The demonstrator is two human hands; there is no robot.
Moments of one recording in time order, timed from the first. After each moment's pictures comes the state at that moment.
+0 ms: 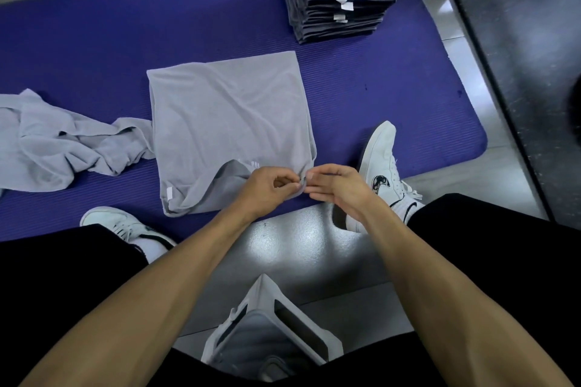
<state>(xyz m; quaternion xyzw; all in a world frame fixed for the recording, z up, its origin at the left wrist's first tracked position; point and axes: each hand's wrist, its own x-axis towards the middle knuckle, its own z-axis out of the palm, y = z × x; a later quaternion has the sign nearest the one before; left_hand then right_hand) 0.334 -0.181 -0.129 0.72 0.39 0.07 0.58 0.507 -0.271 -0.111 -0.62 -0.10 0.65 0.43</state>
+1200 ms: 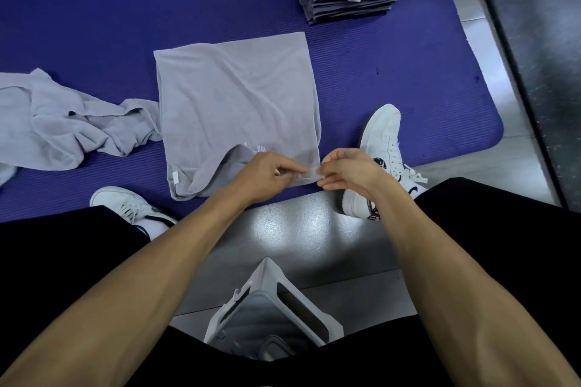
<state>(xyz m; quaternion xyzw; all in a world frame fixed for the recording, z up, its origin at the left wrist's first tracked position) 0.326 -0.177 -0.109 0.78 0.38 0.01 0.49 0.517 -0.259 -0.098 -0.69 -0.14 0.64 0.31</state>
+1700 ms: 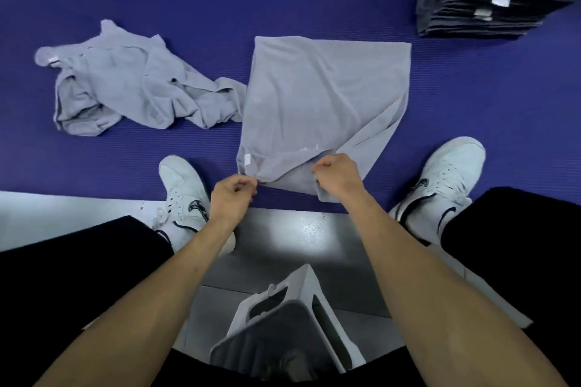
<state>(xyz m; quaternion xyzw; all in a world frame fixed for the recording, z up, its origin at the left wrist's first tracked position) 0.172 -0.193 -0.136 0.43 0.76 0.18 0.46 0.394 -0.177 -0.141 -0.74 -0.35 0.54 0.19</state>
